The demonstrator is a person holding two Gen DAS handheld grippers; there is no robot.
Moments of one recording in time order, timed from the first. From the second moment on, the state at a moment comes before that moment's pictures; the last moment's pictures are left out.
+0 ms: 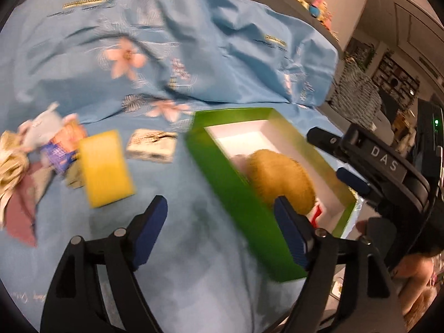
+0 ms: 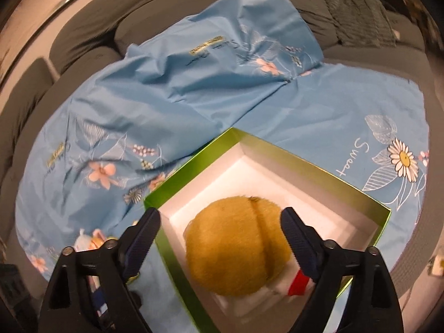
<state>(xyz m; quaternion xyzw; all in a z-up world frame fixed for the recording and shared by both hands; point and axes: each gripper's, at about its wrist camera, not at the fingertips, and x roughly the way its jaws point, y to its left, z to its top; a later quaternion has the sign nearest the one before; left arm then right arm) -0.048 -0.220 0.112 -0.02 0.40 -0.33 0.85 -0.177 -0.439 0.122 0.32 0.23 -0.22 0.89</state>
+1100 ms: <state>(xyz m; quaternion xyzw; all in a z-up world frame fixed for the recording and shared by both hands) 0.001 0.107 0.063 -0.23 0.46 0.00 0.86 0.012 -0.131 0.106 0.19 0.42 0.09 0.88</state>
